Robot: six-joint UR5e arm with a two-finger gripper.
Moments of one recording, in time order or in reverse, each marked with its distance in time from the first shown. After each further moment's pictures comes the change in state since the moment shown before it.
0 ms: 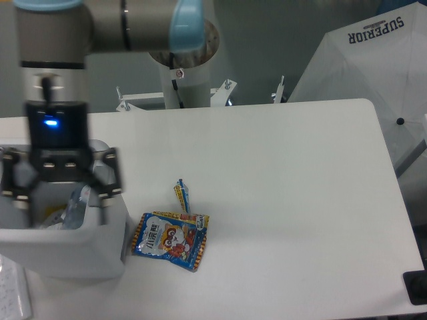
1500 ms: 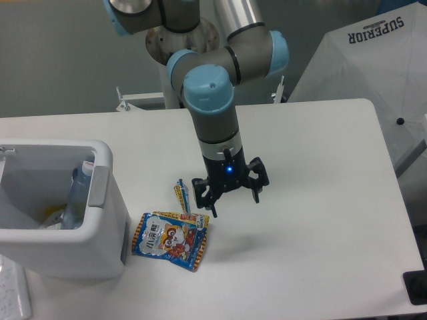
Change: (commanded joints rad) arm 0.181 -0.055 -0.316 -0.035 0.008 0.340
